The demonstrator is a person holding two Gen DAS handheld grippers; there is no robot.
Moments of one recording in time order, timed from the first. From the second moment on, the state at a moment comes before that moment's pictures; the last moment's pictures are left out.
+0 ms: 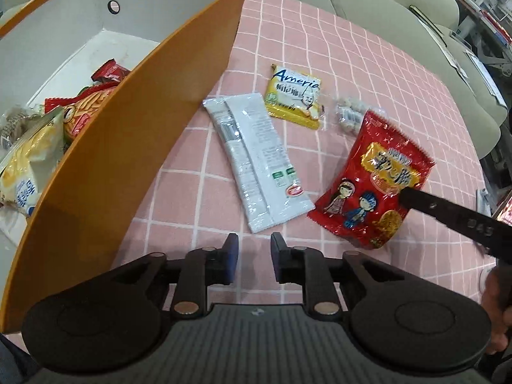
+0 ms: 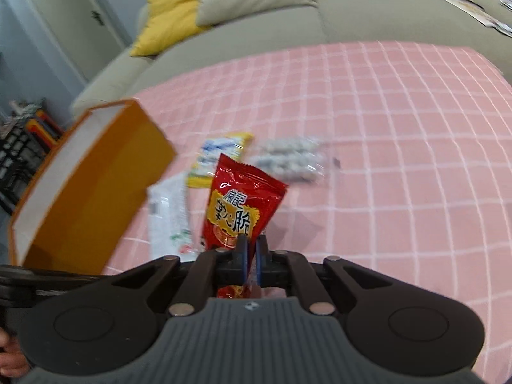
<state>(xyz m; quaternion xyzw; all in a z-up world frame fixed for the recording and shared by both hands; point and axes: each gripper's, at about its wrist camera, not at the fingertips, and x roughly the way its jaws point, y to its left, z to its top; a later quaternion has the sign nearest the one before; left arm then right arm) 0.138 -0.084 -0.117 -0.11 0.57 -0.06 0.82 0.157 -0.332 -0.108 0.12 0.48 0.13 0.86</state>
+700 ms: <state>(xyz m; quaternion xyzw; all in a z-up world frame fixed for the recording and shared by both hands) 0.199 -0.096 -0.125 -0.12 0.55 0.02 0.83 0.181 -0.266 -0.126 0.05 0.48 0.08 0.87</state>
